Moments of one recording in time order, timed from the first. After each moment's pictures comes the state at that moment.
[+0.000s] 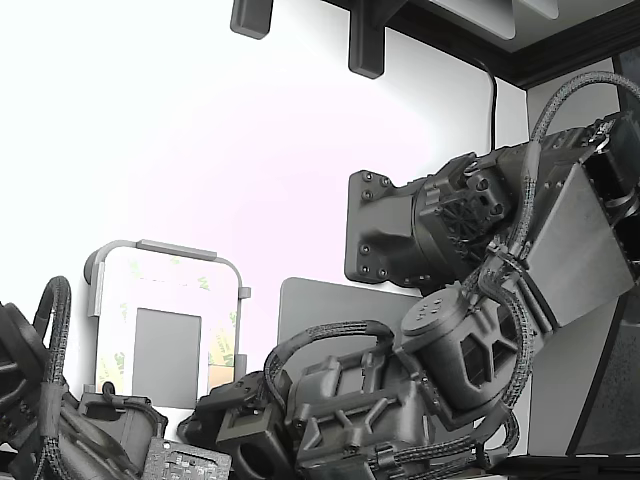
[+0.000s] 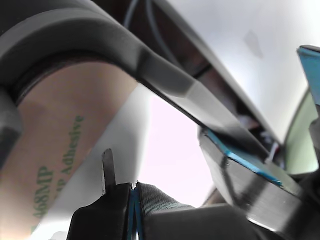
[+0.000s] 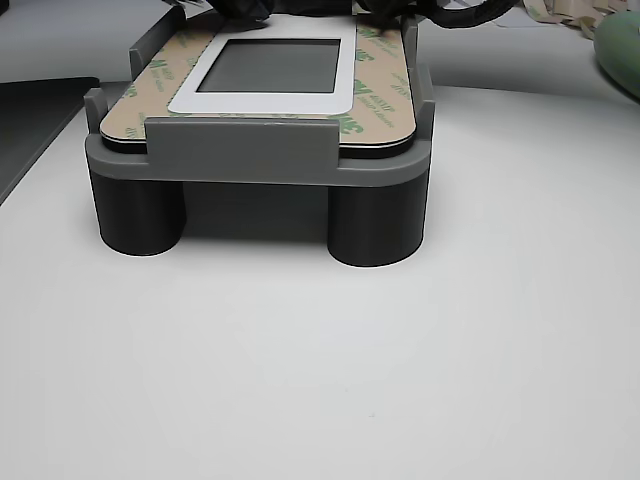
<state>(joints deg) 42.5 91.8 110.0 37.3 11.5 -94.8</state>
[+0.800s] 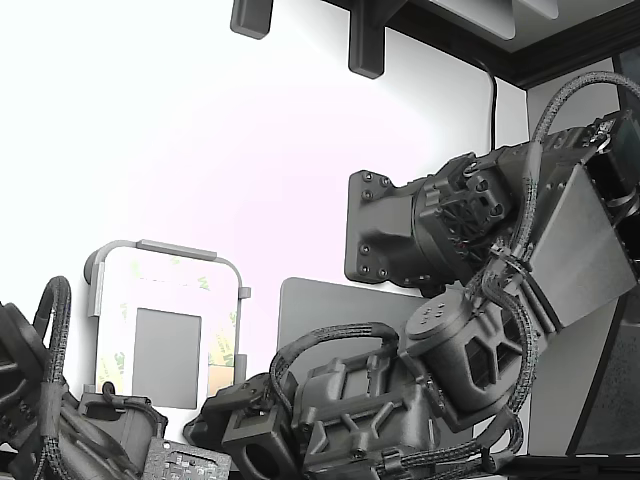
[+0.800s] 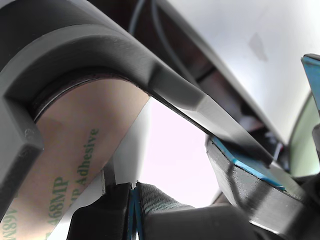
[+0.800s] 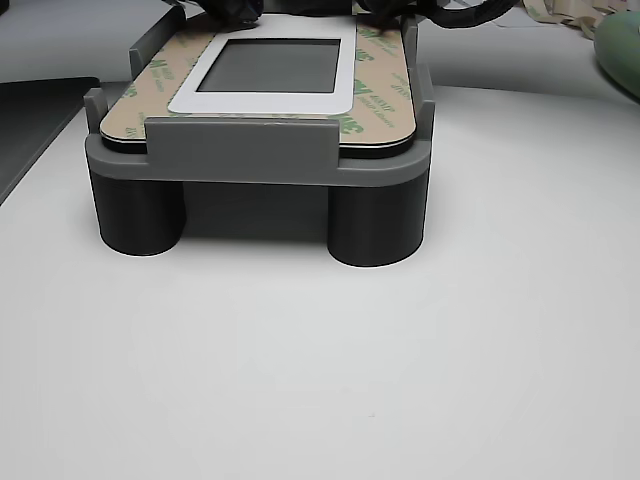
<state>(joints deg) 43.6 92.5 110.7 37.8 12.1 -93.0</state>
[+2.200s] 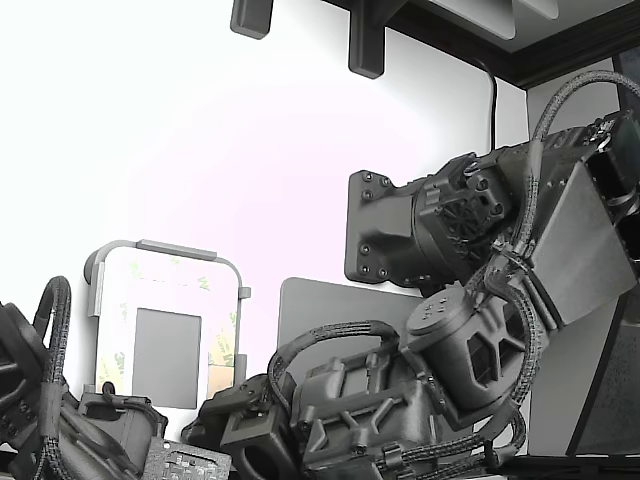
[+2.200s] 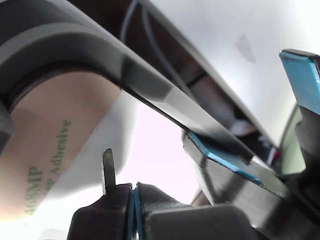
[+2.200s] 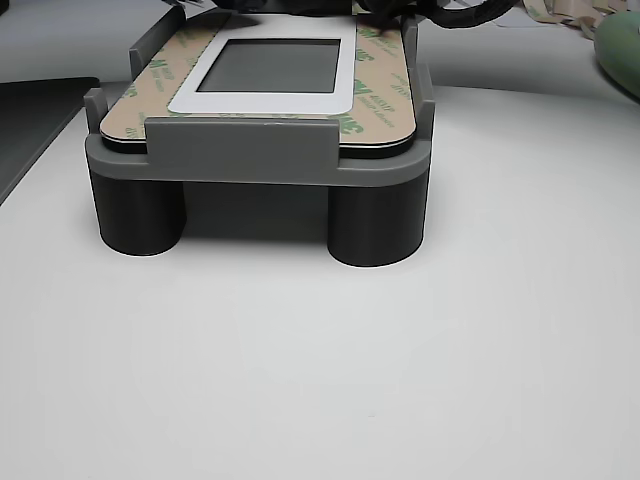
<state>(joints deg) 42.4 92.6 109.1 38.1 10.4 -94.3</state>
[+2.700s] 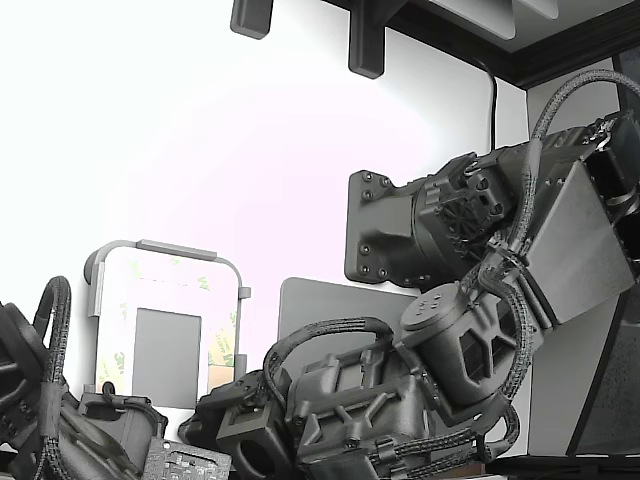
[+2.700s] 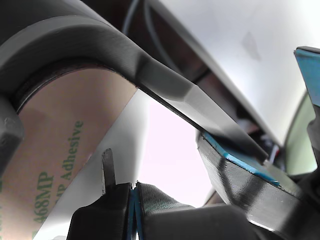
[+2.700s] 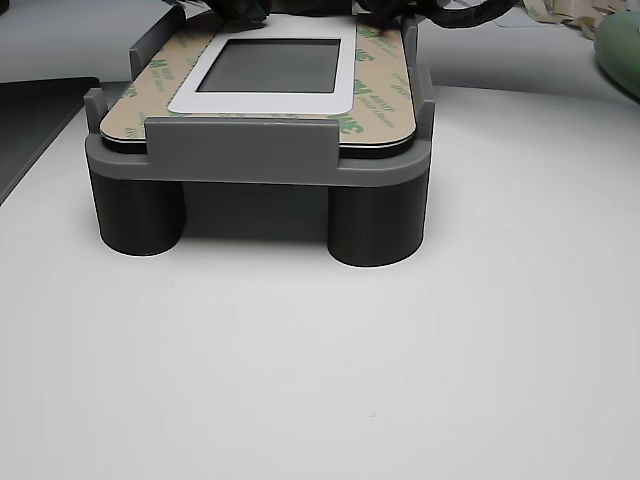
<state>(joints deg) 41.9 92.6 111.1 36.0 10.1 -94.0</state>
